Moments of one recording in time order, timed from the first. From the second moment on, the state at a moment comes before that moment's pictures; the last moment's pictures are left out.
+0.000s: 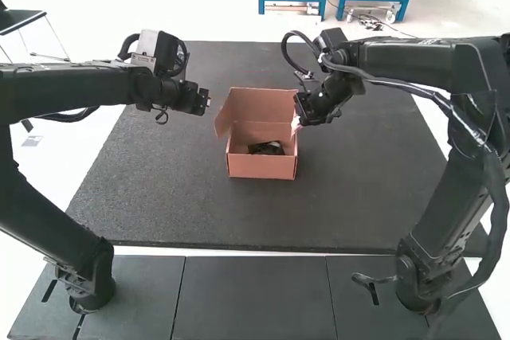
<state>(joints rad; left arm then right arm) -0.33 1.41 0.97 -0.25 -0.15 -0.01 0.46 1.65 1.25 -0.72 -0.29 -0.03</state>
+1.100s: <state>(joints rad) -0.42 1.47 0.98 -0.22 -0.10 0.01 0.46 1.65 1.25 -0.69 -0.30 -0.02</state>
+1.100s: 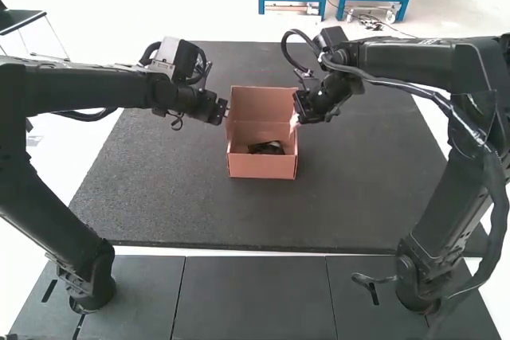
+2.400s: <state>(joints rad) -0.42 1.47 0.98 -0.23 -0.08 0.01 0.44 1.65 1.28 -0.62 -0.29 0.00</state>
